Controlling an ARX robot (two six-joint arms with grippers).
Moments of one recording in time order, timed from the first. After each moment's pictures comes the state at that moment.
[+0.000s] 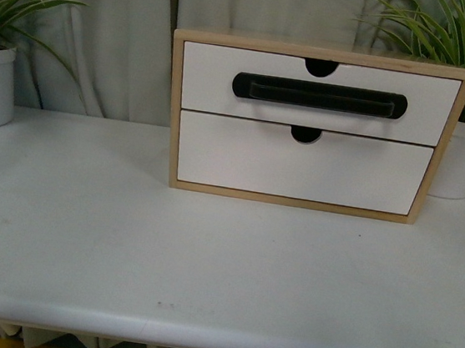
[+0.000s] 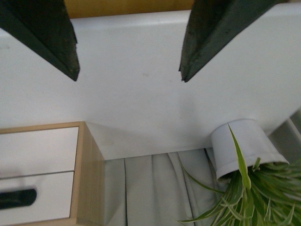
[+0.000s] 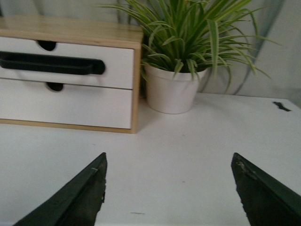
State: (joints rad) left arm -0.13 0.47 0.13 0.34 -0.13 0.12; right arm 0.00 0.40 0.21 0.18 0.00 -0.04
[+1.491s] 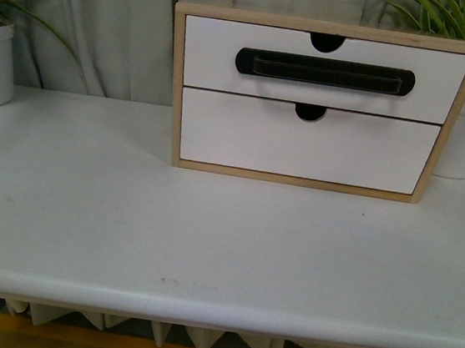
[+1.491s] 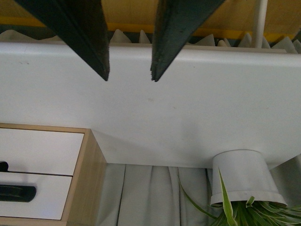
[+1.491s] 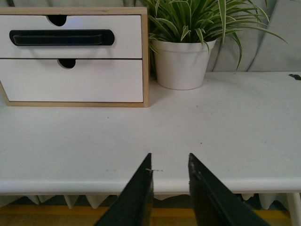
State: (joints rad) left arm 0.00 0.00 0.01 0.00 0.00 0.00; right arm 0.00 0.00 0.01 0.00 0.00 -0.01
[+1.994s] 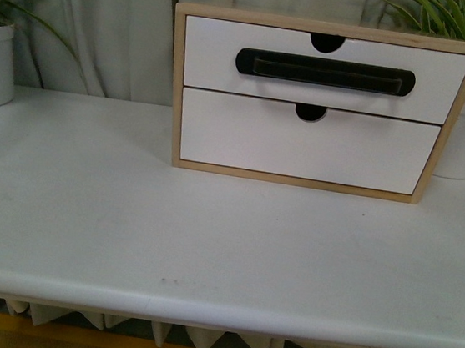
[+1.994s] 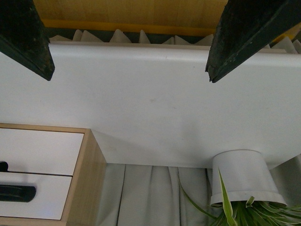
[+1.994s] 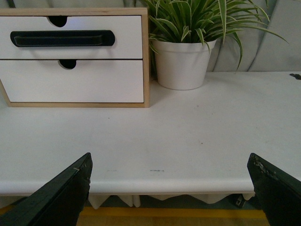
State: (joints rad) left arm 0.00 0.00 0.01 0.00 0.00 0.00; right arm 0.00 0.00 0.01 0.00 0.00 -0.01
